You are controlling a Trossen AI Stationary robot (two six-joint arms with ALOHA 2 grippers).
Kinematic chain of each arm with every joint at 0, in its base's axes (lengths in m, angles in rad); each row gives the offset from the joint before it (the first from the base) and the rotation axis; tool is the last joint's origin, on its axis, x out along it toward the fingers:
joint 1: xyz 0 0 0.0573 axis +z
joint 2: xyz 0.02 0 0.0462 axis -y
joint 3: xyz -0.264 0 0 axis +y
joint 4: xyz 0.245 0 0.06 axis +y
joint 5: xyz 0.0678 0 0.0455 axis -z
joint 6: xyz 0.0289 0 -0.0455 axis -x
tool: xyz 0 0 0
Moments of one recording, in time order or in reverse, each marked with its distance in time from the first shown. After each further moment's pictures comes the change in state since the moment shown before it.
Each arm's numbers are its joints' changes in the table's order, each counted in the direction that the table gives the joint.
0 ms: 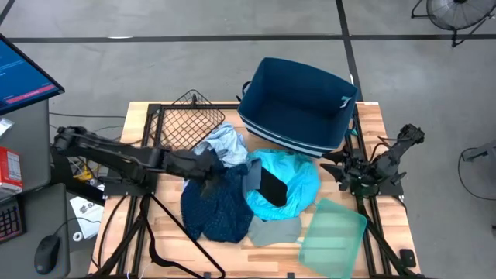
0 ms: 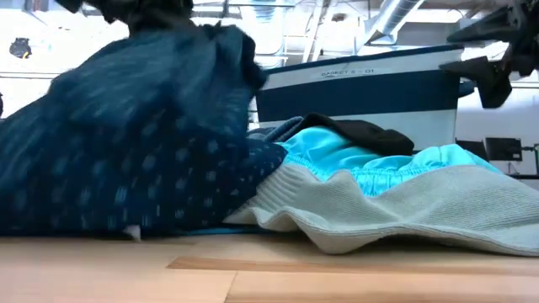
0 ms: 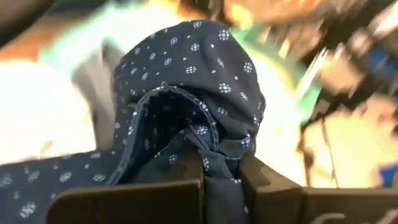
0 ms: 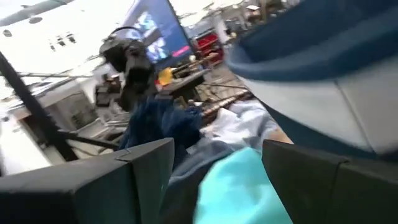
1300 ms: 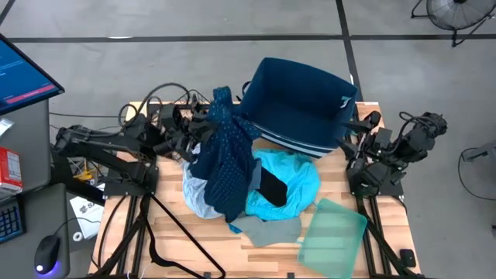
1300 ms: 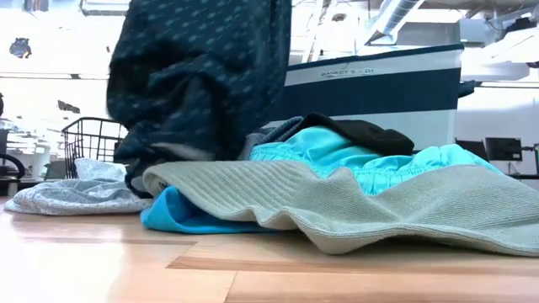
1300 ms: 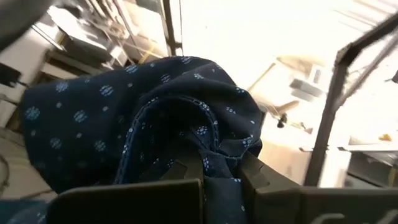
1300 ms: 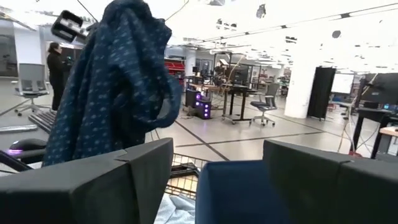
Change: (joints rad) left arm 0.049 -0.081 -0.373 -0.740 -0.161 -0.320; right arm -0.064 -0.541 -0.664 -0.098 0.064 0.731
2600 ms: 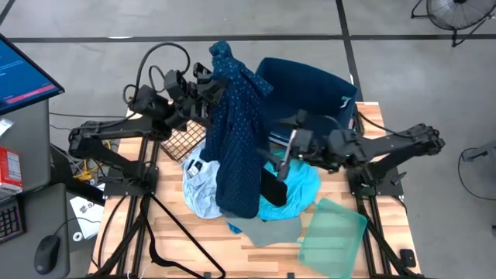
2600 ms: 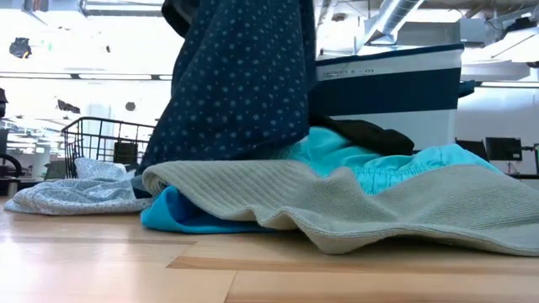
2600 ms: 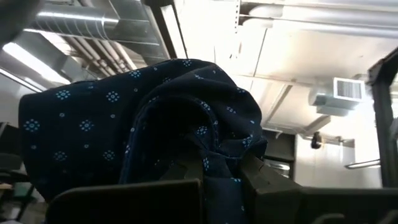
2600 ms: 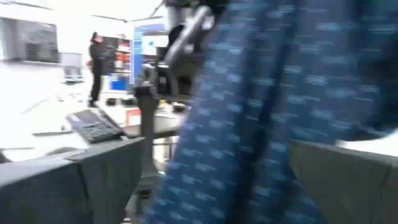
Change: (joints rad) left arm 0.189 -0.198 -0.338 0.002 0.098 -0.156; right arm -0.403 -0.806 -0.591 0.009 -0.527 -0.239
